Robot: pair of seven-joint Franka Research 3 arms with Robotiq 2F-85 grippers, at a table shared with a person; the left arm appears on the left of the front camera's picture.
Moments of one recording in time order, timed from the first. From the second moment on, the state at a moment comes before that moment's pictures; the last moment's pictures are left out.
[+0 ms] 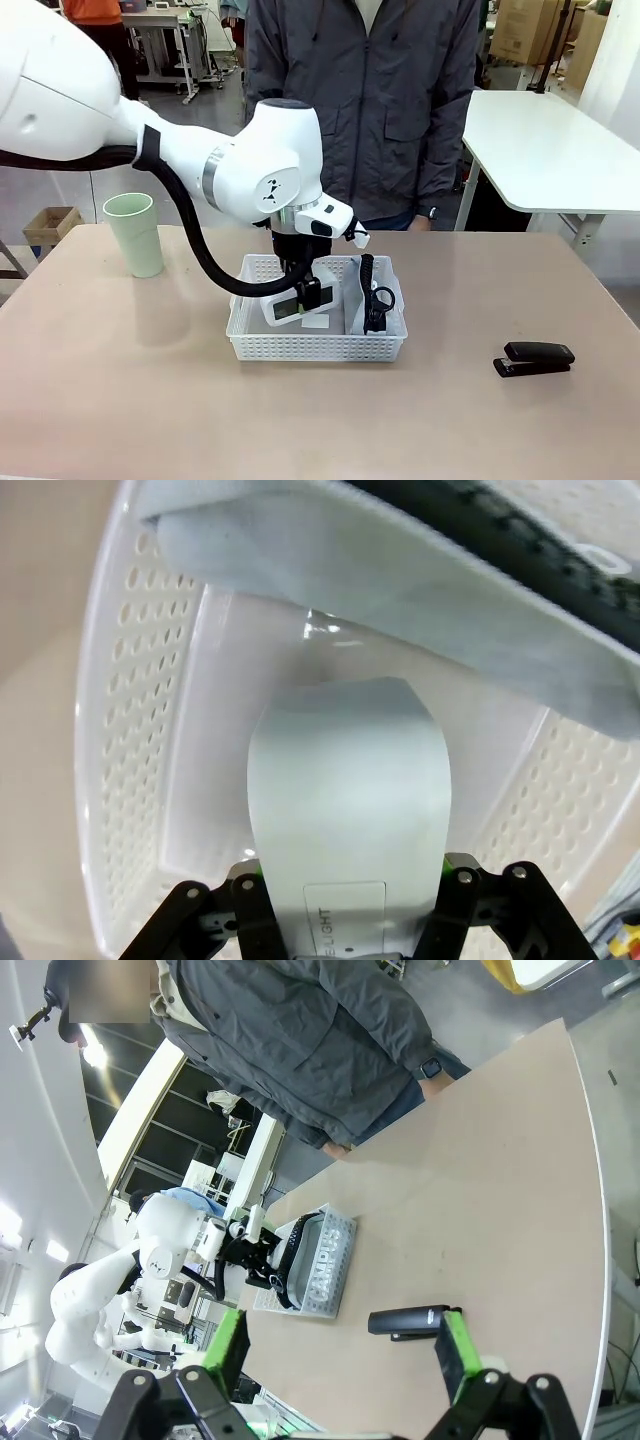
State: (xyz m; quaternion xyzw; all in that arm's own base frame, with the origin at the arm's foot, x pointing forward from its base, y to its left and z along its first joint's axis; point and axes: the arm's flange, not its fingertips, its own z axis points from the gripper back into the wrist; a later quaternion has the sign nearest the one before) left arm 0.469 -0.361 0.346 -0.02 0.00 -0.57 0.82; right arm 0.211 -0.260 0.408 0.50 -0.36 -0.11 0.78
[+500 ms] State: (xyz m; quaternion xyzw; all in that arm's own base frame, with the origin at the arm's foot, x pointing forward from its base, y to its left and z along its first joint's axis) left arm 0.475 -0.368 0.338 -0.03 0.03 -0.58 0.81; right arm 0.211 -0.260 0.408 0.50 -0.36 -0.11 0.78
